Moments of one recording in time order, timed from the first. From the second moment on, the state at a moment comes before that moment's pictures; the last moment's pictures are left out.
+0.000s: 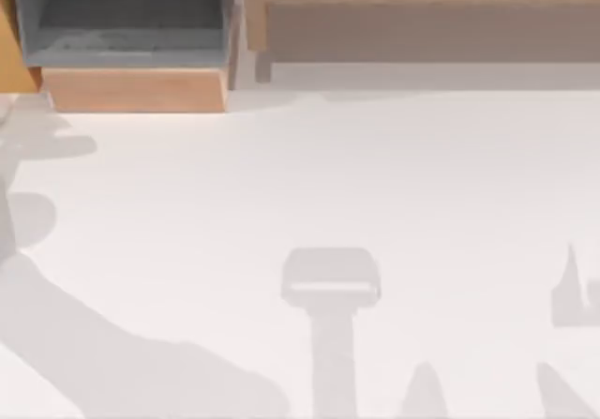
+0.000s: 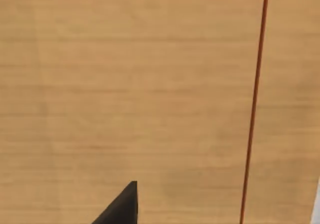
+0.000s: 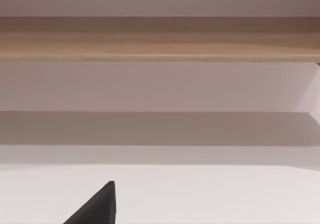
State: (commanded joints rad) left arm 0.39 2.33 1.21 1.11 0.44 1.58; right arm 0.00 0.00 0.00 0.00 0.00 0.00
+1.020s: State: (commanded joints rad) left arm 0.39 2.33 1.21 1.11 0.44 1.58; right arm 0.00 0.00 0.00 0.00 0.00 0.00
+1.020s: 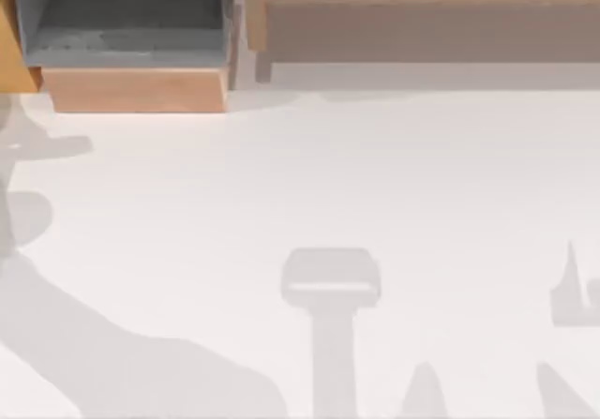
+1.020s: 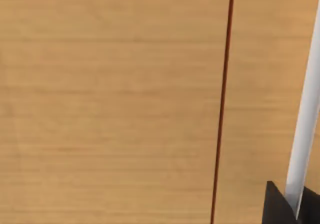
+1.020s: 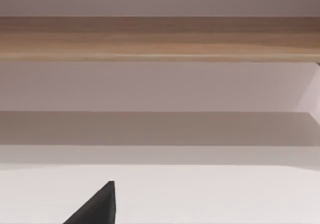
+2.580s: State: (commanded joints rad) left arm 0.56 2.12 0.70 1.38 0.60 1.59; right arm 0.00 0.00 0.00 0.00 0.00 0.00
